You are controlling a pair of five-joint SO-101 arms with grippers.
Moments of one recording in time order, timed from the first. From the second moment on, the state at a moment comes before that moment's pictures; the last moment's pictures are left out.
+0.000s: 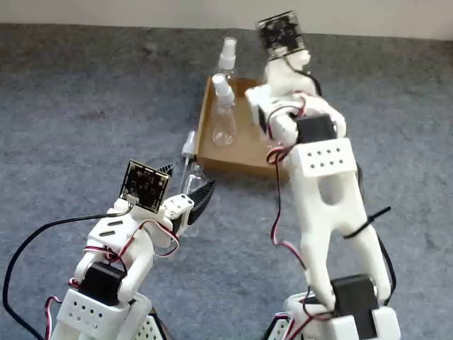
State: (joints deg) left arm 14.8 -87.6 77.8 40.4 2.4; right arm -17.2 -13.8 5.6 52.4 12.1
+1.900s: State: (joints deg) left arm -20.9 -54.1 42.3 60.2 -7.0; right arm -50.0 -7.6 9.5 88.2 2.7
